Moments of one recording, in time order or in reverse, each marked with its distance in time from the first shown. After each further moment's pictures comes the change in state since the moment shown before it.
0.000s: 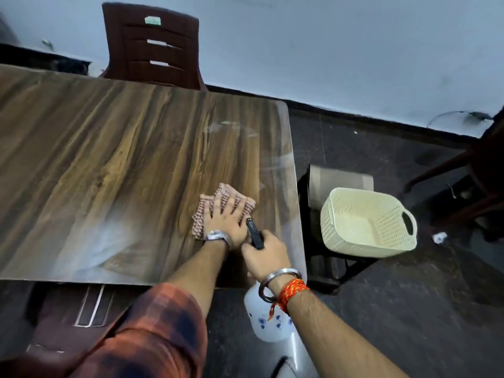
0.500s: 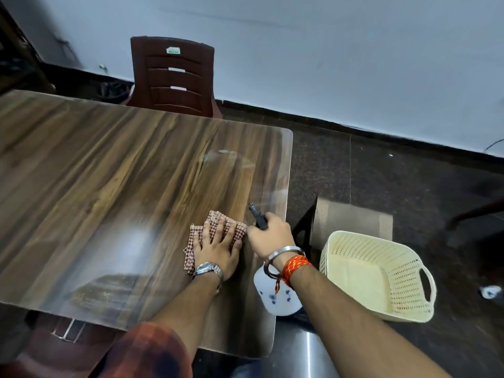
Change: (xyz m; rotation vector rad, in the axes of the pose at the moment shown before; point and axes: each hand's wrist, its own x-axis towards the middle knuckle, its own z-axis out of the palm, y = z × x) left_hand 0.044 0.061 -0.002 -0.073 0.011 -0.279; right_hand 0.135 -0.042 -0.110 -0.062 -0.098 -0.157
